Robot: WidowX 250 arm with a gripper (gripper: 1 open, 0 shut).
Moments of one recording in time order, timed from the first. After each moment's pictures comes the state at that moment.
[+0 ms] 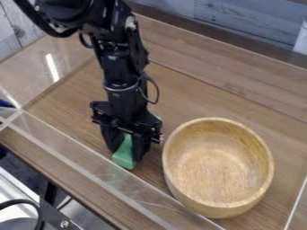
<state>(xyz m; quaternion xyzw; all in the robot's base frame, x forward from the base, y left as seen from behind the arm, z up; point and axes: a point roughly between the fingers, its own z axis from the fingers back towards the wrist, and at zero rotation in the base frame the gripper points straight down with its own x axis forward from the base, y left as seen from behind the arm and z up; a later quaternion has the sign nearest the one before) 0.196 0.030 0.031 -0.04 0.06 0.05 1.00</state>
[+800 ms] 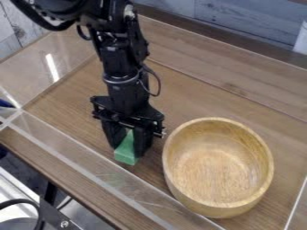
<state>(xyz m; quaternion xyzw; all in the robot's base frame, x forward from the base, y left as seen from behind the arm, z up) 0.197 0.026 0.042 -0.06 0.06 0.05 1.00</state>
